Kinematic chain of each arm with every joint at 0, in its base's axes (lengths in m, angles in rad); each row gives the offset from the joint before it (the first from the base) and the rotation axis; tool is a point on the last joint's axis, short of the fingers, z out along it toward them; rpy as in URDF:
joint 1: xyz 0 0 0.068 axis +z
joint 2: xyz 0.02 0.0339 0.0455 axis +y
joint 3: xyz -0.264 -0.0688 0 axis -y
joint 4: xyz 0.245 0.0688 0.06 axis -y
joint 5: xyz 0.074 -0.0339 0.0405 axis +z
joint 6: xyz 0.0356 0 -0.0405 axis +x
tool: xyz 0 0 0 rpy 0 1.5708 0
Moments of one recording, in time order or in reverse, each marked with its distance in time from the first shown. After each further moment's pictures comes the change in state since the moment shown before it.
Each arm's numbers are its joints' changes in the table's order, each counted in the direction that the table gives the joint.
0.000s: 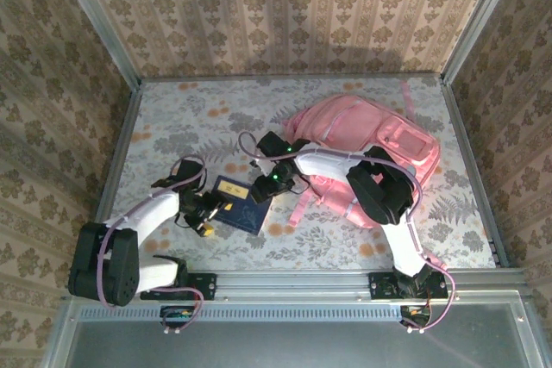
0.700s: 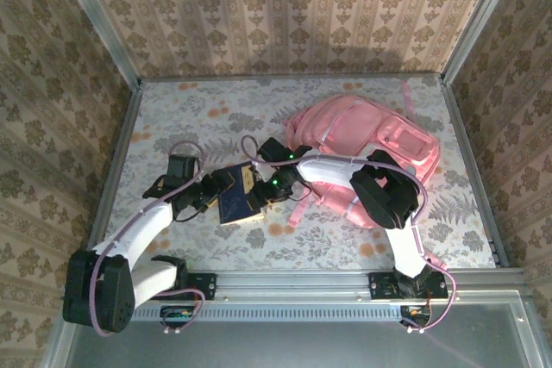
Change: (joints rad) left arm 0.012 -0.171 -0.028 0.276 -0.029 0.179; right arm 0.006 -0.045 -0.063 0.082 0.098 0.150
